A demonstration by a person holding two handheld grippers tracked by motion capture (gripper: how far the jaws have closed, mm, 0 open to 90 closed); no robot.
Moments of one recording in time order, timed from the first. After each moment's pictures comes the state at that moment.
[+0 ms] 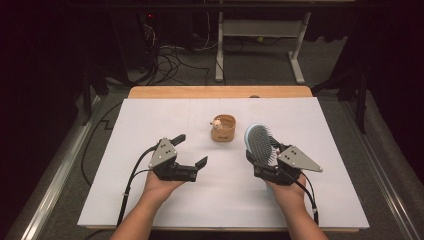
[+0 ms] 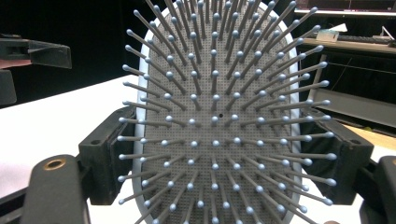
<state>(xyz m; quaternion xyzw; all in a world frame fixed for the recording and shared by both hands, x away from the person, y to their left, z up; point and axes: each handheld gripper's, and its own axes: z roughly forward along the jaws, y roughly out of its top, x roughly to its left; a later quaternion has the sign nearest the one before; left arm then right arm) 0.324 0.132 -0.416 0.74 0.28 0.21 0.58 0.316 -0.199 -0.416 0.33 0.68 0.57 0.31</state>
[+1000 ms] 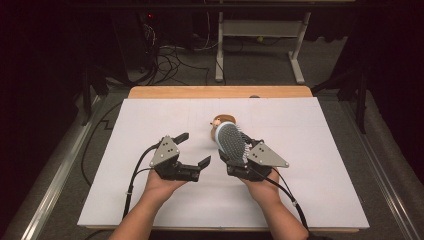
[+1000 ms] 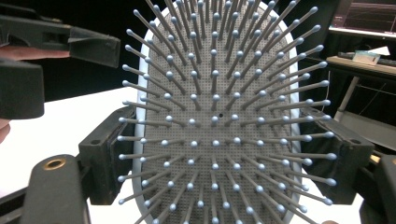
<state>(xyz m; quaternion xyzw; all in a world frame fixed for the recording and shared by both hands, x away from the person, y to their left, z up) 0.319 0.125 -0.399 0.74 0.27 0.20 0.58 0.327 -0.135 -0.418 0.27 0.70 0.58 0.31</state>
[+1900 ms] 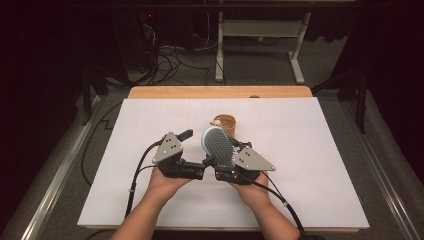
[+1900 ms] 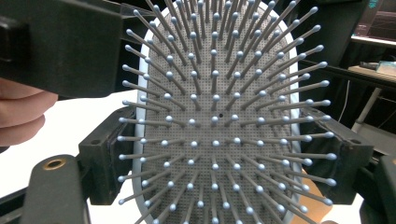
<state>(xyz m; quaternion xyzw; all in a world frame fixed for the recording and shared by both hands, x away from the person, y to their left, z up) 0.319 0.116 -0.384 0.73 0.27 0.19 0.59 0.320 -0.106 -0.420 0.24 0.71 0.58 0.31</state>
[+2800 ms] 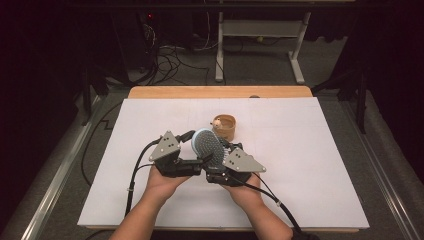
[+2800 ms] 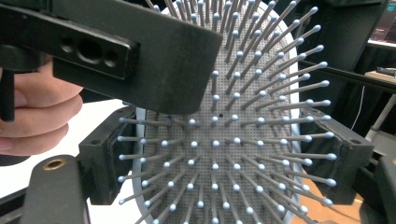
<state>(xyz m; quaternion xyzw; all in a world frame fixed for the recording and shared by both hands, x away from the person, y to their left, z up) 0.319 0.121 -0.382 0.74 0.27 0.17 0.59 0.316 -0.086 -0.419 0.22 0.72 0.59 0.30</state>
